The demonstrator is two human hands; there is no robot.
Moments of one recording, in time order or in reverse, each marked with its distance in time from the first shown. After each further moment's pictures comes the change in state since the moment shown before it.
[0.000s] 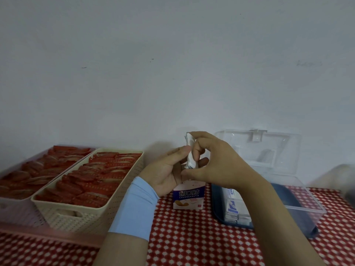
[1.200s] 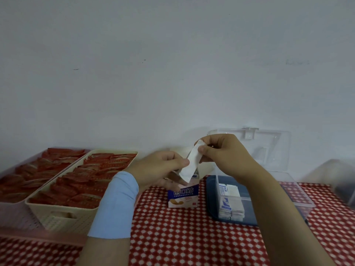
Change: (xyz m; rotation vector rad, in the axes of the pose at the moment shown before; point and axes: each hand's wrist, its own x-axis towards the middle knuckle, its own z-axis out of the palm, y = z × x) left_hand -0.012 0.020 -0.003 0.746 -0.004 -0.175; right_hand 0.002 0.023 -0.021 0.398 0.134 0.304
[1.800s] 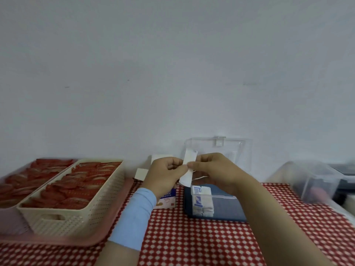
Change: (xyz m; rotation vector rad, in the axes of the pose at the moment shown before) left_hand 0.004 0.009 0.081 0.066 0.383 0.294; right_hand -0.048 -0.010 -0.044 0.138 -0.164 0.266
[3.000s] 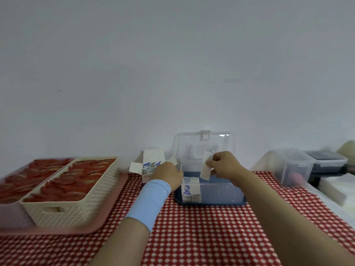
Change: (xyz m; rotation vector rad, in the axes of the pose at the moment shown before) left_hand 0.000 -0.005 0.039 0.751 -0.073 -0.135; right_hand -0.009 0.039 -0.057 -0.418 0.409 0.098
